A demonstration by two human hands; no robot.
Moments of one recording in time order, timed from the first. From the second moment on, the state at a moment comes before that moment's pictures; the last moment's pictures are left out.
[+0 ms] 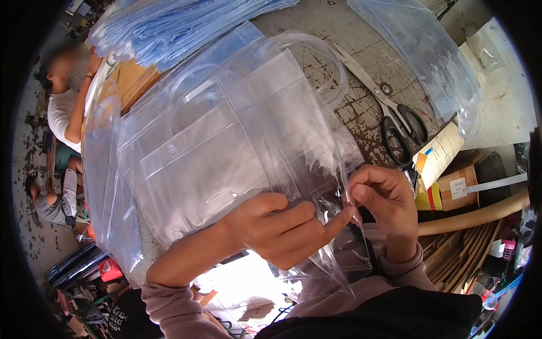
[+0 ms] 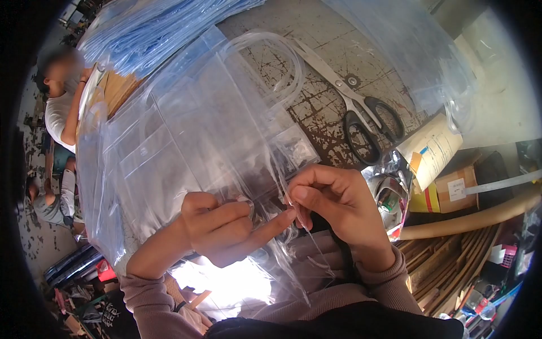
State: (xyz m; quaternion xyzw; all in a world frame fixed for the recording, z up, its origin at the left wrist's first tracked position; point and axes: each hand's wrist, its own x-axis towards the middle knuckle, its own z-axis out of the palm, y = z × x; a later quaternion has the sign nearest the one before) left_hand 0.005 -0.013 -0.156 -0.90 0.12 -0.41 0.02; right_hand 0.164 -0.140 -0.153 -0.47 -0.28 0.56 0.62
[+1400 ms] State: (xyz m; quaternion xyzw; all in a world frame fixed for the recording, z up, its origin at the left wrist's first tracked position) left_hand 0.049 -0.029 -0.163 -0.92 0.10 -0.36 -0.11; right_hand 0.173 -0.233 -0.185 -0.52 -0.20 0.58 0.60
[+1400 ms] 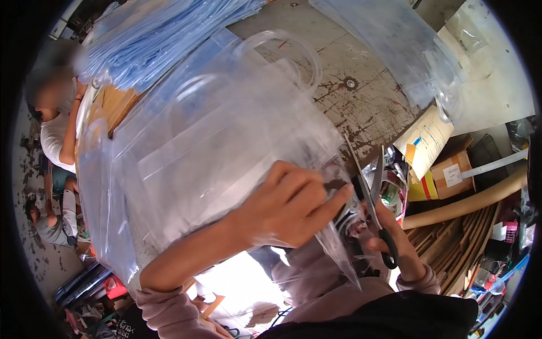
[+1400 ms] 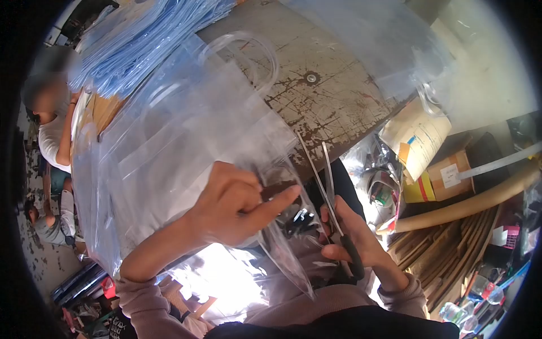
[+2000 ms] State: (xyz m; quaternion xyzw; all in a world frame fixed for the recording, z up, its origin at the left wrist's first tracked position) left_hand 0.062 -0.042 -0.162 -0.91 0.11 -0.38 -0.10; right_hand 0.174 -0.232 -0.187 -0.55 -0.22 0.54 0.60
